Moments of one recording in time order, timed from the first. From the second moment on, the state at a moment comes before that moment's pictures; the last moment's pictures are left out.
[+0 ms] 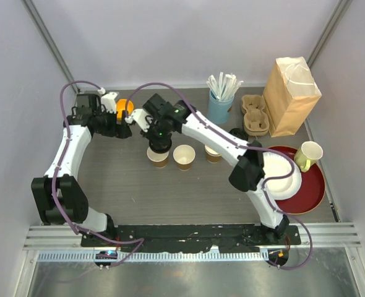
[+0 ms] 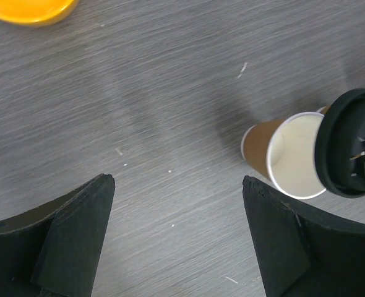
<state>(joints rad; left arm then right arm) 0.03 1.48 1.28 -0.68 0.41 0.18 0.89 2.16 2.27 -1.06 -0.20 -0.31</state>
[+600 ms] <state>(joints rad) 0.07 1.47 1.24 -0.64 0.41 0.16 0.92 2.33 2.48 -1.23 -0.25 -0.30</state>
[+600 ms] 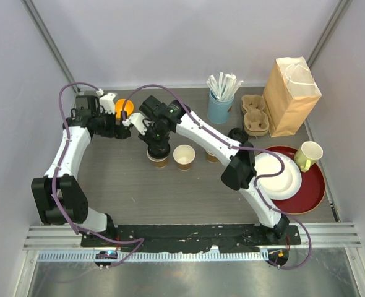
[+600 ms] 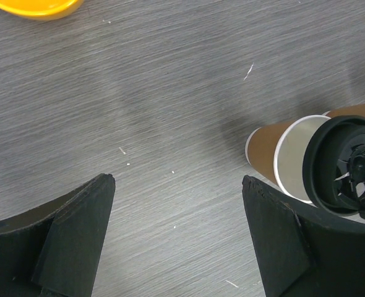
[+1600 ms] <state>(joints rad) 0.07 1.47 1.23 -0.64 0.43 0.16 0.92 2.43 2.53 -1.24 -0.30 -0.29</state>
